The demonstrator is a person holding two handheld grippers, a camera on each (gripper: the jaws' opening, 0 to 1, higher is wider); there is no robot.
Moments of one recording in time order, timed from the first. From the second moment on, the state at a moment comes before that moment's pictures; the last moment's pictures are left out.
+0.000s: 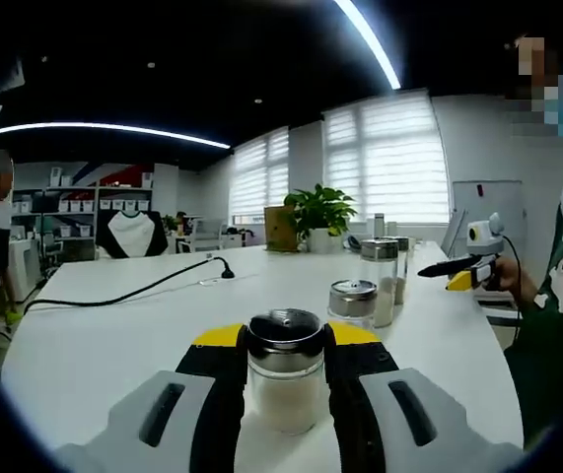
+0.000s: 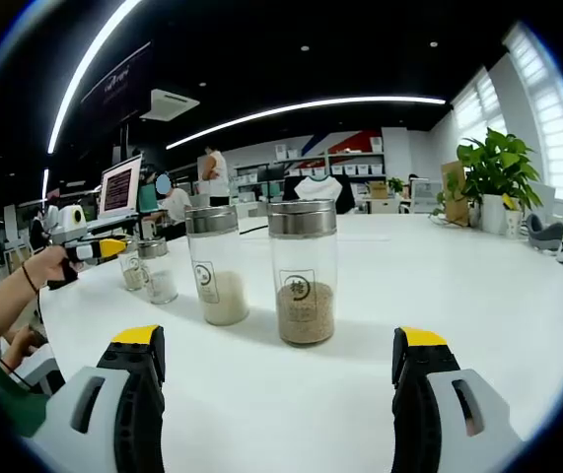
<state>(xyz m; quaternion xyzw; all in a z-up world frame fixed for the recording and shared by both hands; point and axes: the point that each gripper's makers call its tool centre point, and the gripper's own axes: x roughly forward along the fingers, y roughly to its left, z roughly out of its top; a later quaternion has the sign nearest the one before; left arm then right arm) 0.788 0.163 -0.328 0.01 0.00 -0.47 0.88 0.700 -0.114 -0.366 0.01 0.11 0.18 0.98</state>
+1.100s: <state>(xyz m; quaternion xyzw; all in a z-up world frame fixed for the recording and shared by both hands) 0.793 0.178 -0.326 0.02 0.00 -0.48 0.88 0.702 -0.116 -0.366 0.01 0.11 0.18 0.98</state>
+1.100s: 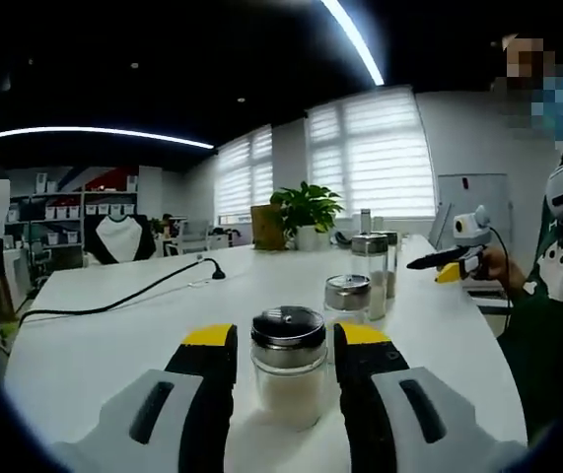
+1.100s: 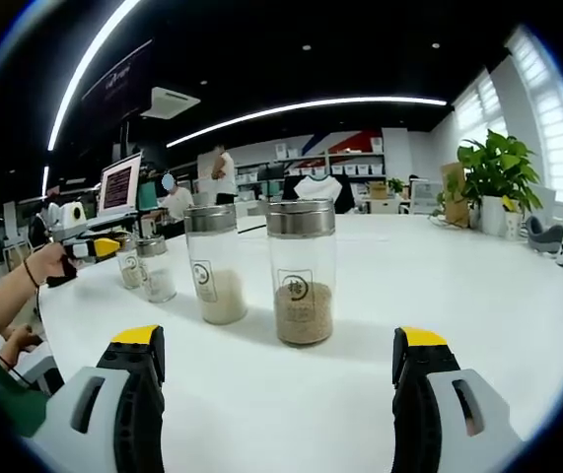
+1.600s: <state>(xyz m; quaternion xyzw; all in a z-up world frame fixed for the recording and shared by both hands) 0.781 0.185 -0.327 0.02 0.00 -0.34 0.94 0.702 -0.120 -0.370 0.00 0.11 0.17 0.98</state>
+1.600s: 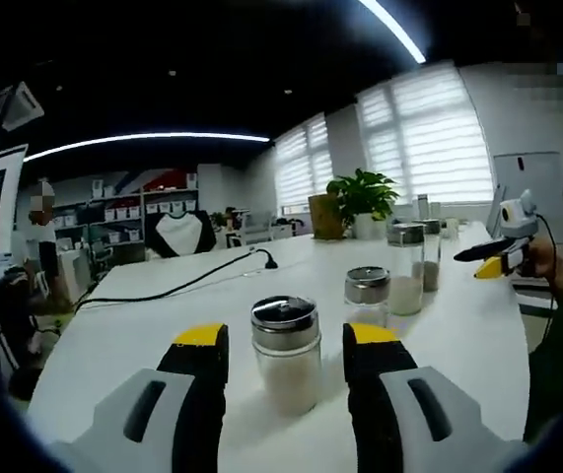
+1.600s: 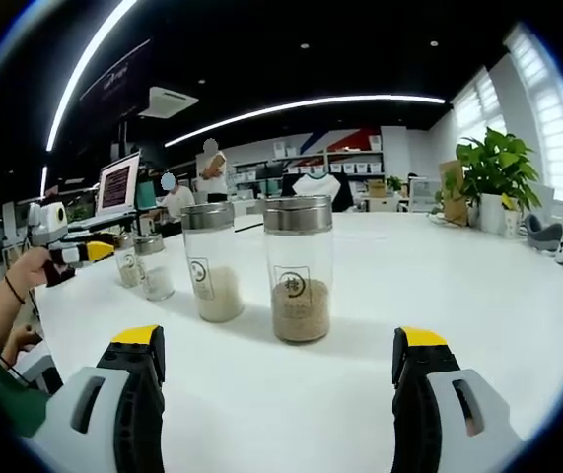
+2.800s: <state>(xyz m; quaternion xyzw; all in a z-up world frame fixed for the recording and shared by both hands) 0.801 0.180 -0.322 -0.02 -0.01 -0.10 0.99 0.701 -0.127 -0.367 0.01 0.11 0.17 0.98</state>
